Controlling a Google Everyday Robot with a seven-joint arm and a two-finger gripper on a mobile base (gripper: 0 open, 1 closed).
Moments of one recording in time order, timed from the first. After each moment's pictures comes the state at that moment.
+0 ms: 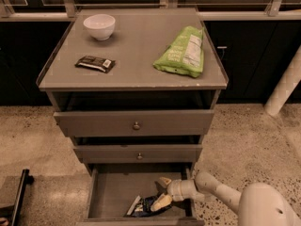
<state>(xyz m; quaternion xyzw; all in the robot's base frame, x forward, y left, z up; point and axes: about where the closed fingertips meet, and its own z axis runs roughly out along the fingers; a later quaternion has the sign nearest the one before) 0.528 -0.047 0.206 -0.41 0.75 0.42 0.31</state>
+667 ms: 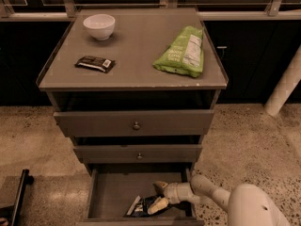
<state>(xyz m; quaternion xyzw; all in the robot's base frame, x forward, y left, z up) 0.524 -0.030 0.175 -0.41 0.74 0.44 0.29</state>
